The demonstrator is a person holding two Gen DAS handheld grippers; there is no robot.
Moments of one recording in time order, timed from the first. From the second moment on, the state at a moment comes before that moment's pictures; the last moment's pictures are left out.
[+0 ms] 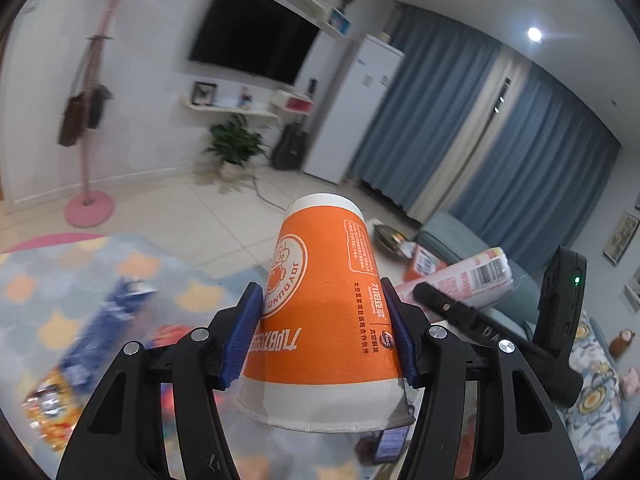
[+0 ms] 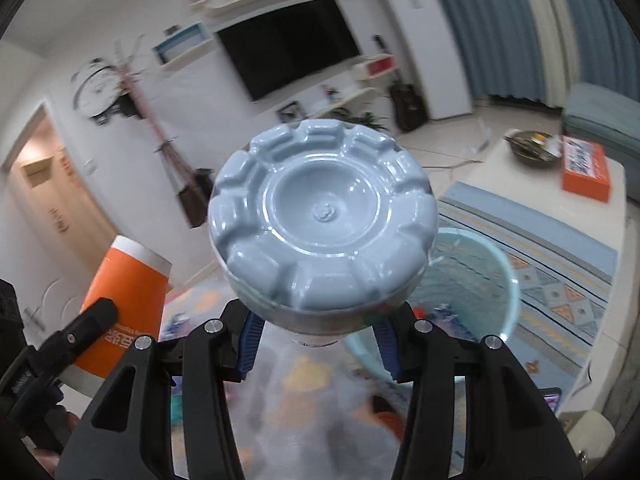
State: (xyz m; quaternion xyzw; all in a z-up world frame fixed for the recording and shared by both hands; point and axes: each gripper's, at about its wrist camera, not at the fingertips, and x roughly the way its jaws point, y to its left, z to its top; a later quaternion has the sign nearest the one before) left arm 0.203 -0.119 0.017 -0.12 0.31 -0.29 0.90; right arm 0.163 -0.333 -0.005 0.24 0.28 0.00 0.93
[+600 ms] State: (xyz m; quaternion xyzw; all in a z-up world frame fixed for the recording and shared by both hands) left arm 0.299 -0.246 -0.080 -0.13 0.40 -0.33 0.85; right arm 0.232 -0.412 -0.121 0.26 0.42 -0.09 0.87
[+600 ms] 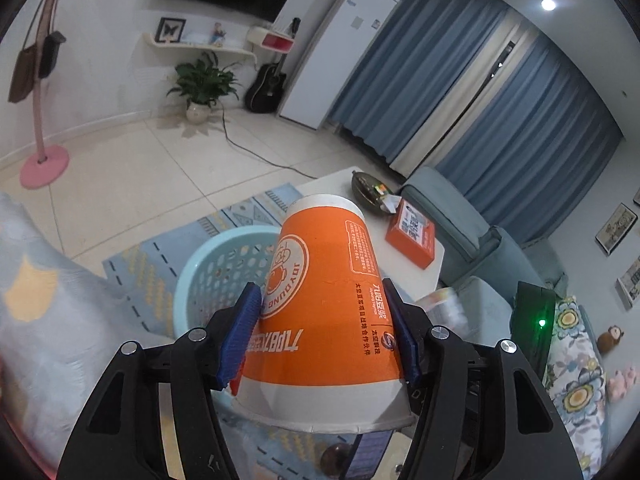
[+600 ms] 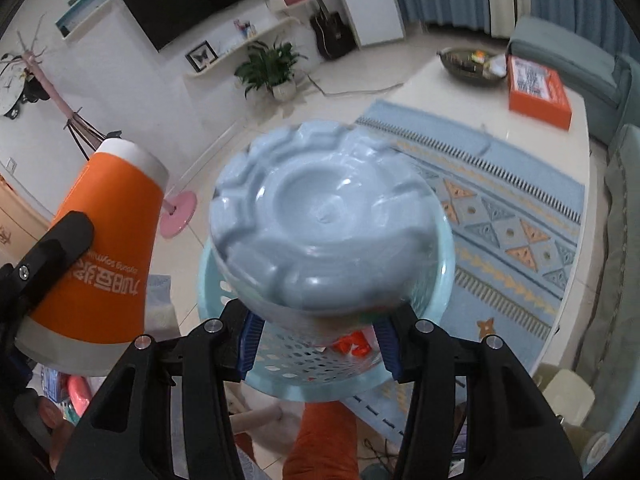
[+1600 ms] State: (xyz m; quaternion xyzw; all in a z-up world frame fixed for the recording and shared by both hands) left arm 0.204 -0.040 0.014 -0.13 0.30 -0.20 0.92; right arm 0.202 -0.287 -0.022 0.21 0.35 0.04 0.91
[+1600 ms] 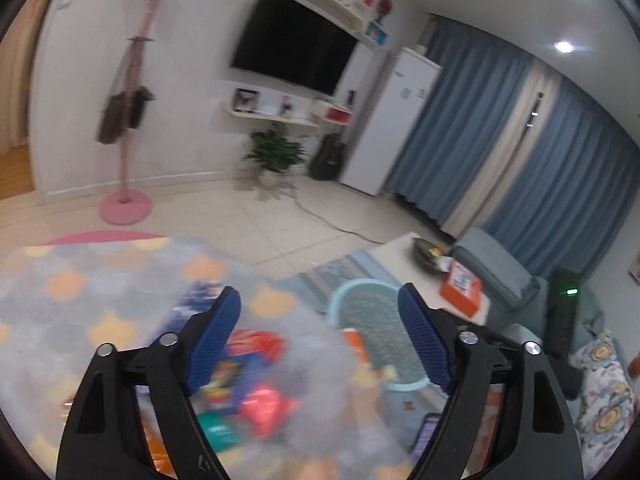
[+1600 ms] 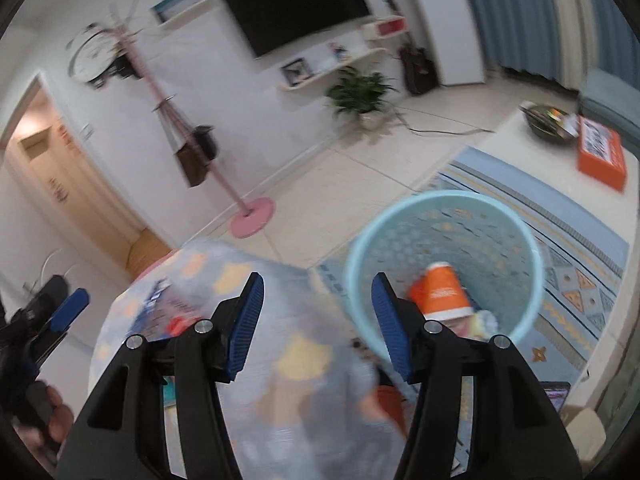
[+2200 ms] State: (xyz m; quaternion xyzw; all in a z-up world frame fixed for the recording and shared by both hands) left arm 0.257 0.008 -0.078 -0.06 0.46 -0.14 0.88; right arm 0.224 -0.161 -0.017 0.15 0.40 0.16 0.89
